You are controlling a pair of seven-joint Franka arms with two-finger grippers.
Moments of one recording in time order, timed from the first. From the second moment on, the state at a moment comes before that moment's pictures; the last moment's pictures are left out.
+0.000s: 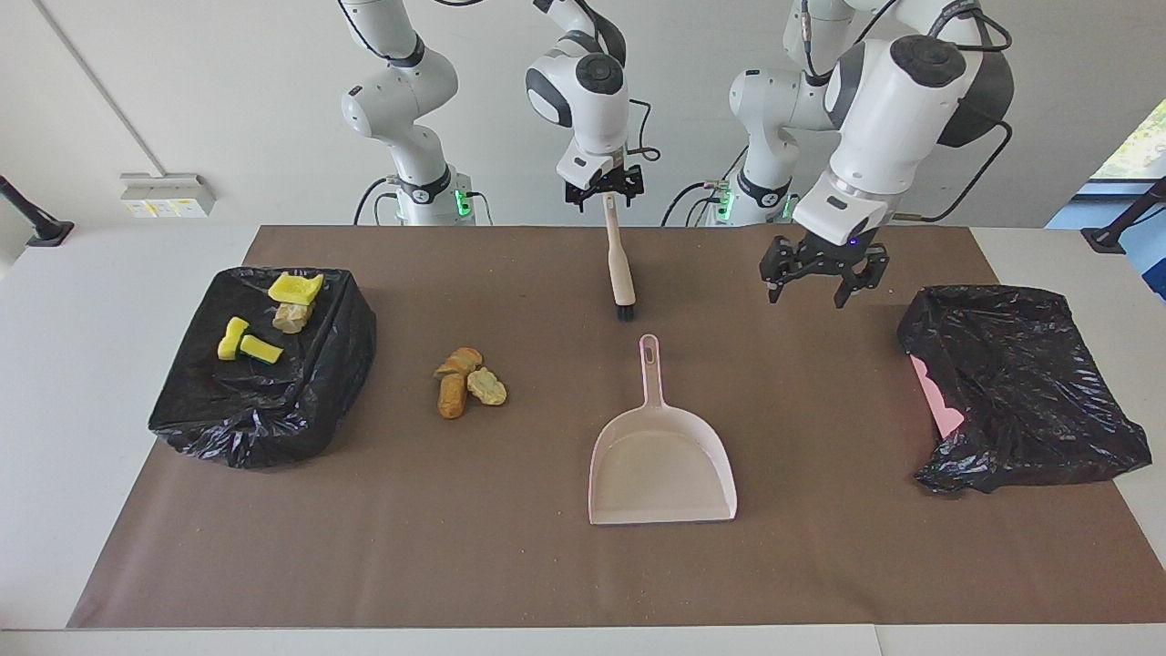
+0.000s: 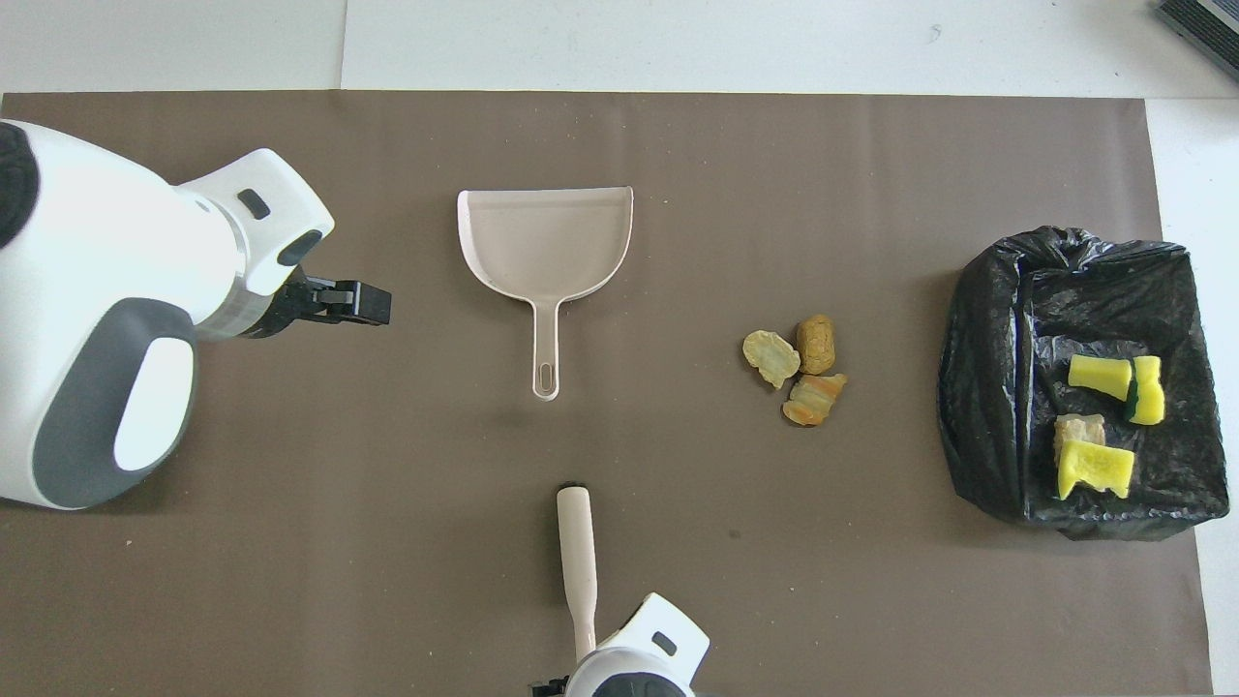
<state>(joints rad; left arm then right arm) -0.32 0.05 -0.02 -1.76 -0.02 1.90 -0.19 0.81 -0.15 0.17 -2.37 0.30 2.16 0.73</state>
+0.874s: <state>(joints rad) -0.57 0.39 -0.02 -1.79 0.03 2.27 -0.50 0.86 -0.08 0.17 -2.43 0.31 2.30 0.75</state>
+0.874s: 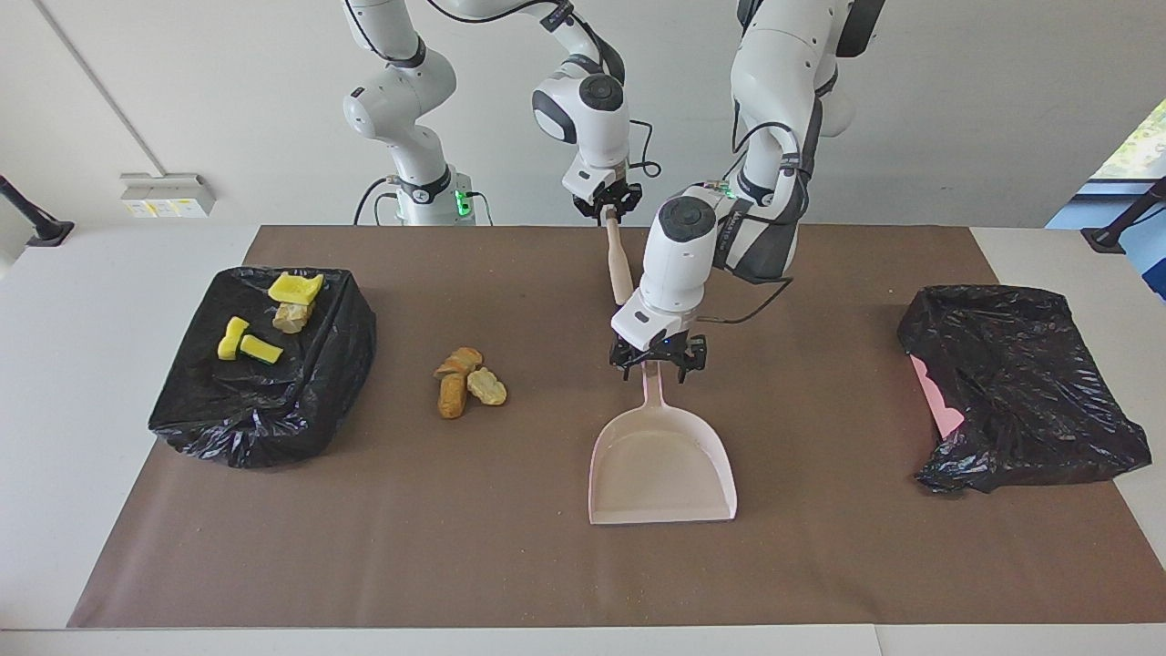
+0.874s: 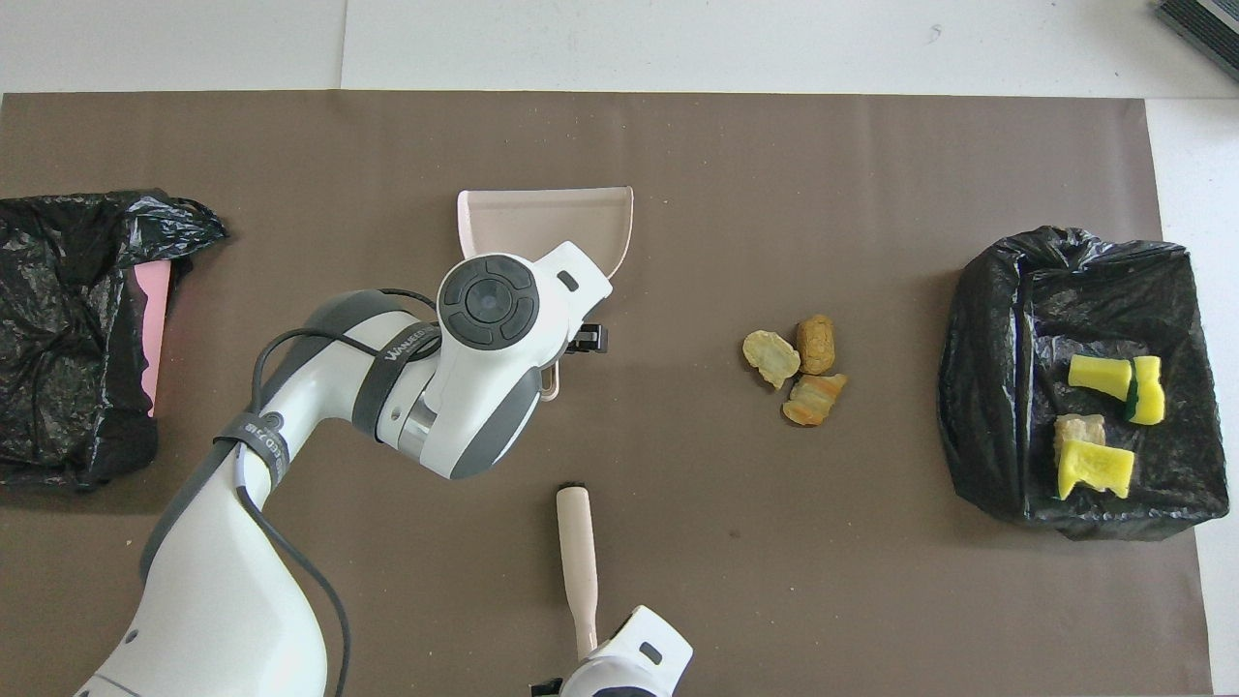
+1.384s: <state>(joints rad) -0.57 0.39 0.00 -1.79 0.03 2.28 -0.51 0.84 -0.09 0.16 -2.42 0.31 2.29 0.75</state>
